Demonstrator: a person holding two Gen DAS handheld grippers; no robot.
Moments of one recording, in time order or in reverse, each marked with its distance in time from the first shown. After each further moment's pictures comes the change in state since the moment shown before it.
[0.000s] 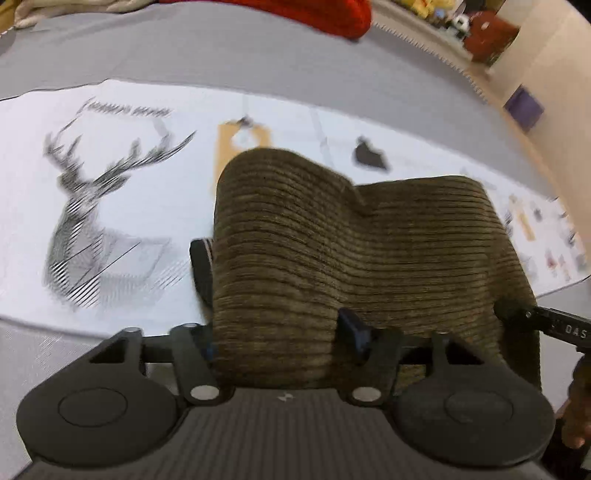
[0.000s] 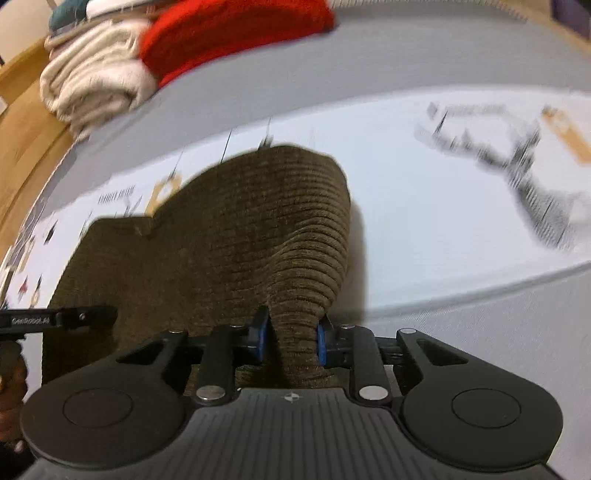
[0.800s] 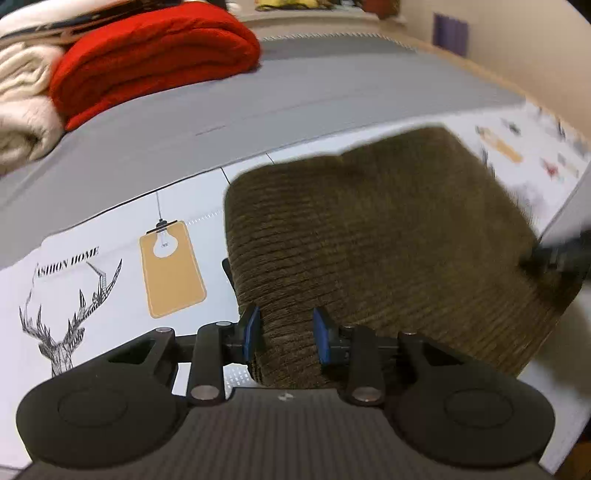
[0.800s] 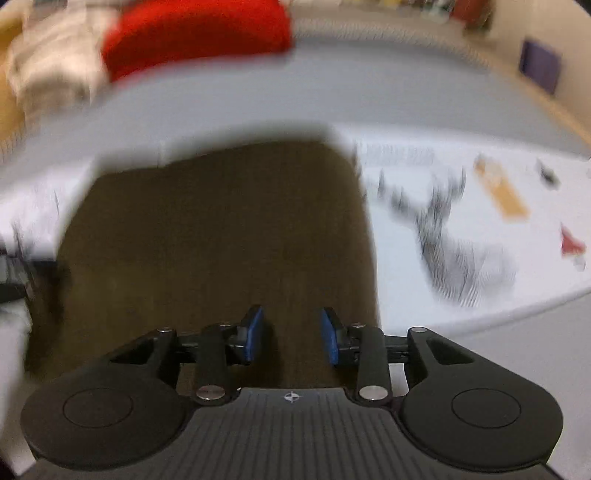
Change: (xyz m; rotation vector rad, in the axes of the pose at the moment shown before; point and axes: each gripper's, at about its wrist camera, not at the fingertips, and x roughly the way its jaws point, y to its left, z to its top) left arm 0.024 -0.093 0.002 0.440 -0.137 0.106; right arm 0.007 -0.046 0.005 -0.113 0.028 -0.251
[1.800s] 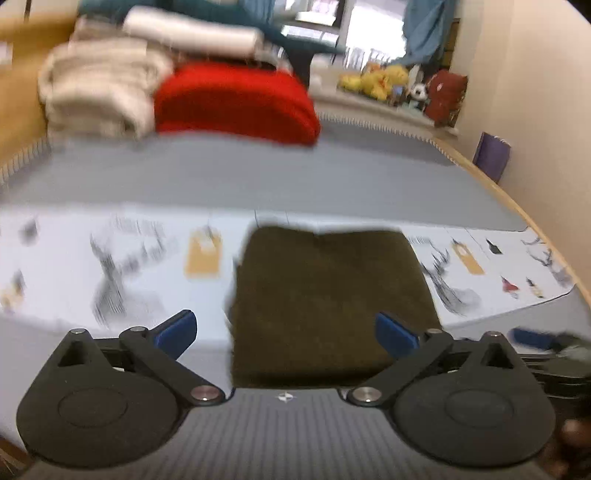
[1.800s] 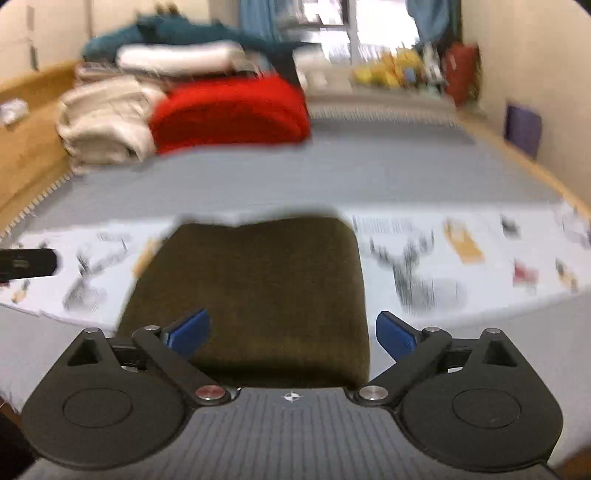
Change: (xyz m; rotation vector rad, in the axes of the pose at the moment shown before) left arm -0.203 -0.083 -0.047 -0.357 -0.169 0.078; right arm -0.127 -0.004 -0.055 0.007 -0.271 0.057
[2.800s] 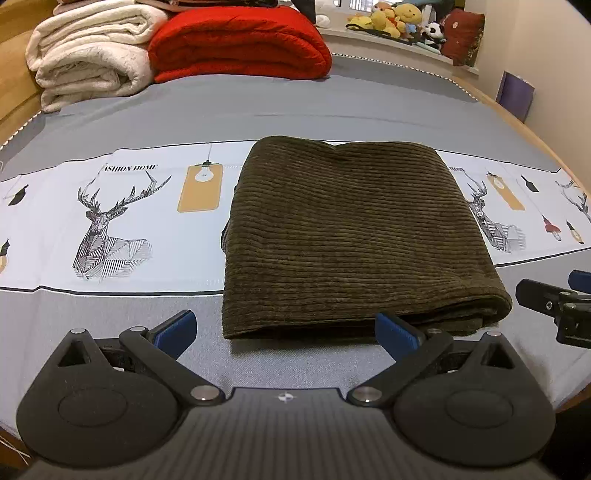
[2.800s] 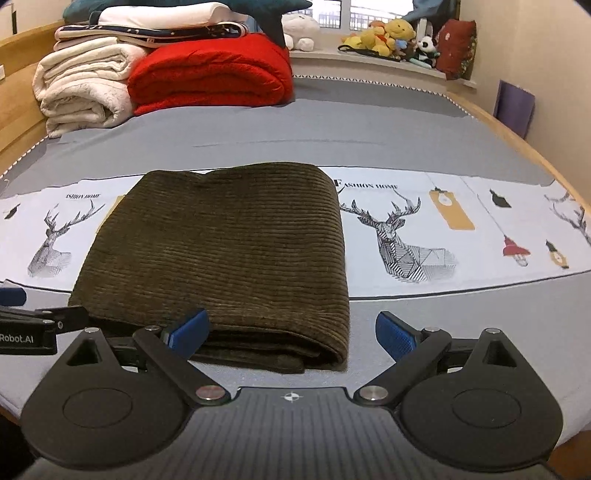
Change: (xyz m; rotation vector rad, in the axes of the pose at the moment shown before) left arm 0.086 -0.008 -0.038 0.071 0.140 0.091; right arm 0.015 0.008 -0.014 -0.036 0.060 -0.067
